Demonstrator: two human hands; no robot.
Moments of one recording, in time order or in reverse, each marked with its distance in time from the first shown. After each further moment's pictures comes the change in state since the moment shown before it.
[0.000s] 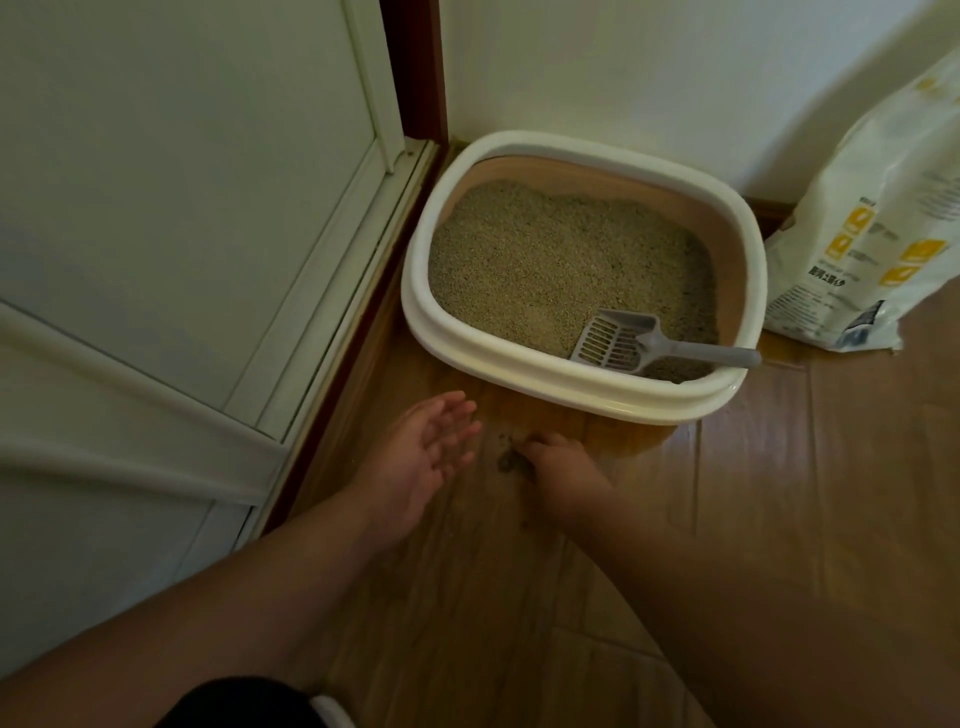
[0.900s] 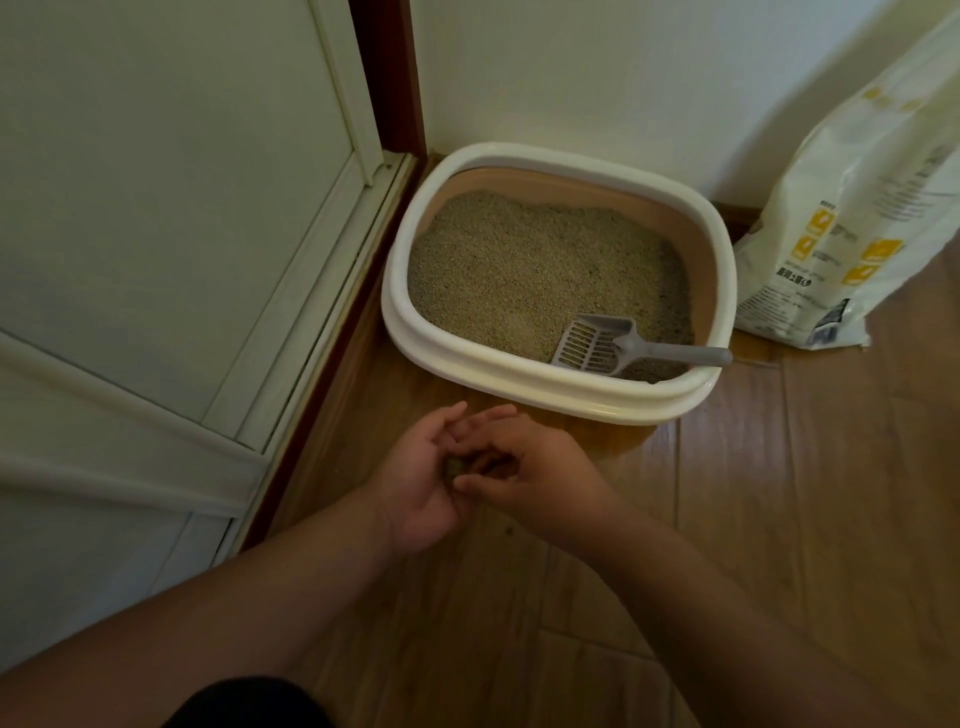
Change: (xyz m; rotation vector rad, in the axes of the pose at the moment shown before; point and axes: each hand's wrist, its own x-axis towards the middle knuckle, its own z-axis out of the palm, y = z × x) left_hand -0.013 0.001 0.030 -0.185 -0.293 -0.256; right_hand -0.068 -0.040 -0.056 0.639 0.201 -0.326
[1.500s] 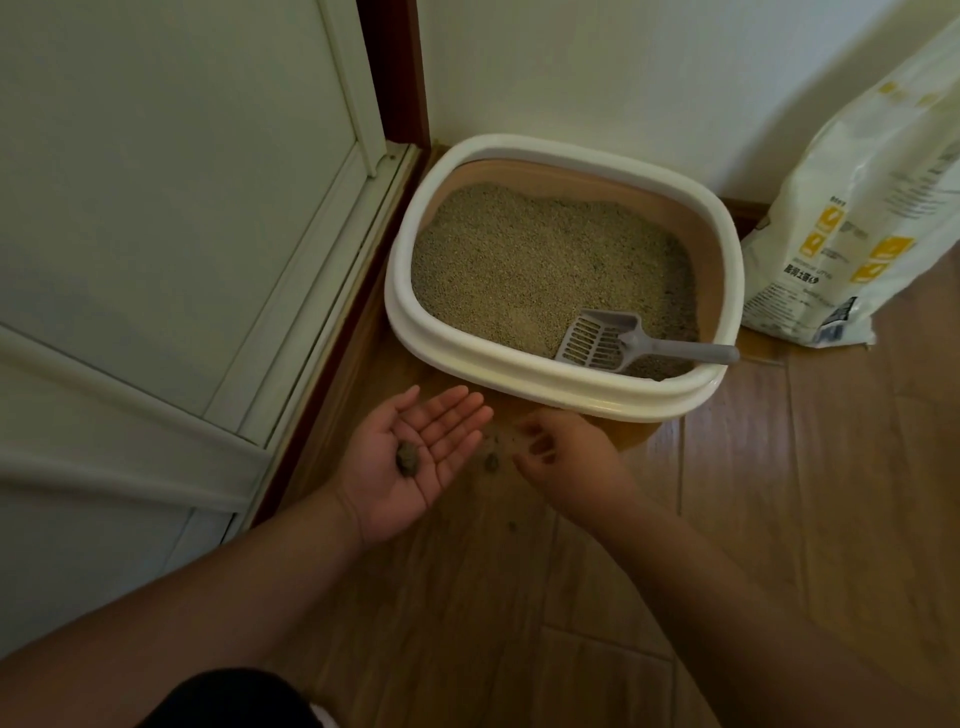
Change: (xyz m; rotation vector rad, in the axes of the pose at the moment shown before) left_hand -0.002 0.017 -0.028 -0.204 0.026 0.111; right_hand 0.012 0.039 -0.008 -0.280 0.119 0.255
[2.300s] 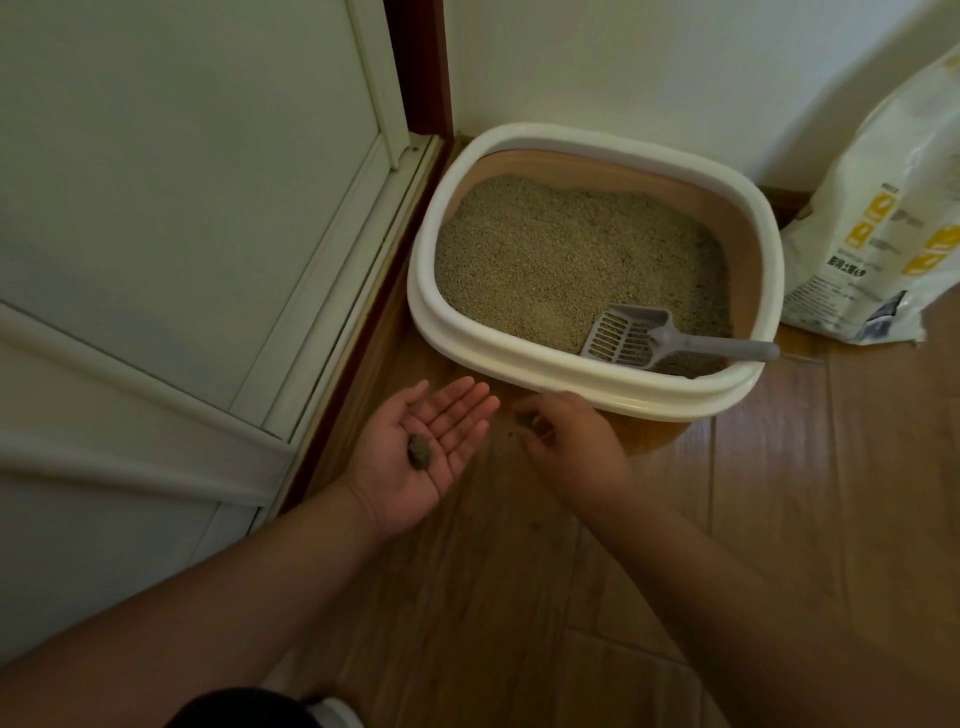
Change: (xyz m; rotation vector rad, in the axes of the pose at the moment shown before) left_hand -0.001 0.007 -0.005 -0.024 0.048 0.040; right_hand 0.021 0.001 0.026 -0.001 0.132 -0.156
